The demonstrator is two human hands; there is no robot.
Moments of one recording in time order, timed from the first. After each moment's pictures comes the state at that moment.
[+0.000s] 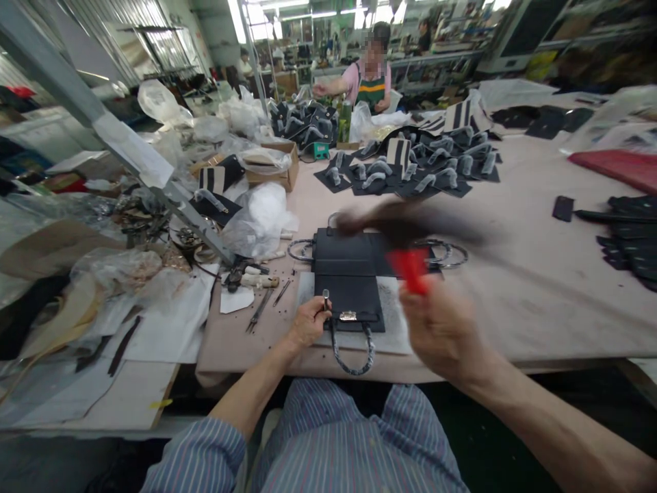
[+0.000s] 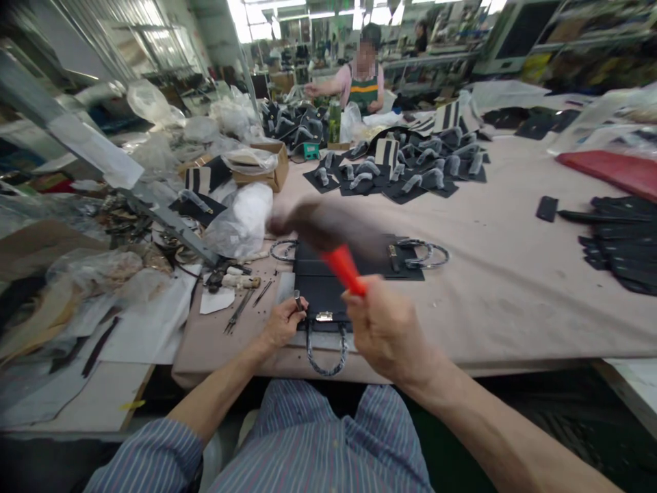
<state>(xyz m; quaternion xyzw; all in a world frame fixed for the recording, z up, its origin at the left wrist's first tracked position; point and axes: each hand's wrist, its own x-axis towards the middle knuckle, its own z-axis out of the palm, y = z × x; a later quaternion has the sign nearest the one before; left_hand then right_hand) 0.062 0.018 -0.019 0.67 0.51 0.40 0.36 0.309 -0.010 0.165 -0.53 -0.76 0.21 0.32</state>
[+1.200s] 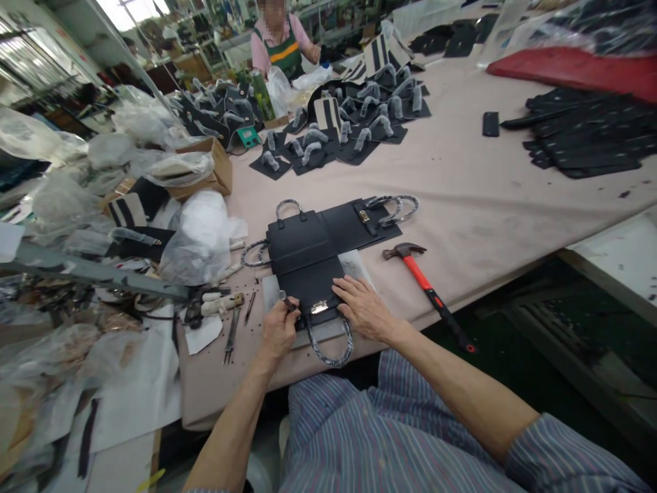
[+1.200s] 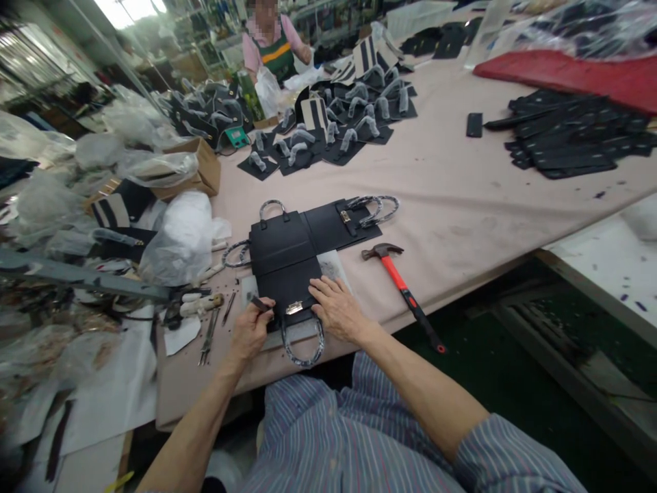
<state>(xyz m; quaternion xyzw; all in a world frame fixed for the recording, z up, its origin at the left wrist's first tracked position) 0.062 0.032 -0.006 0.72 0.52 0.34 0.31 0.327 0.007 -0.027 -0.53 -0.81 0.16 0.19</state>
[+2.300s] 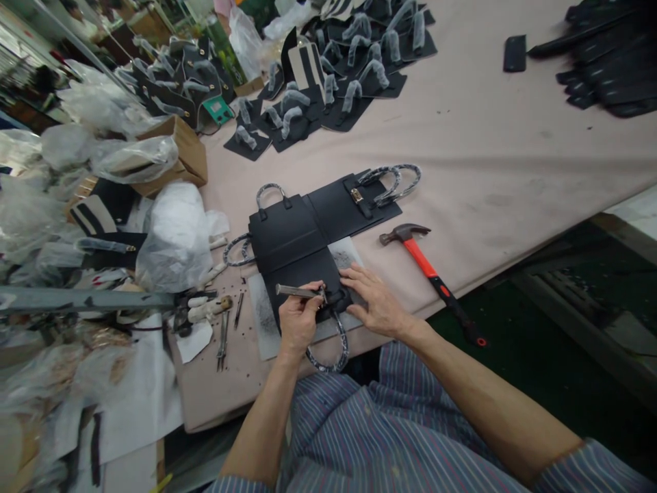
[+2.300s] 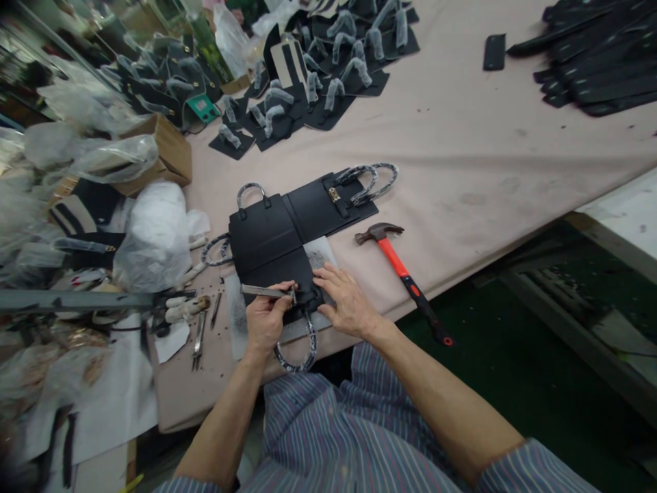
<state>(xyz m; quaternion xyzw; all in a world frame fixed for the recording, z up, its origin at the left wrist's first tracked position) 0.149 0.035 -0.013 0.57 0.52 0.43 0.47 0.361 0.002 -0.051 -0.50 -0.74 0.26 0.36</state>
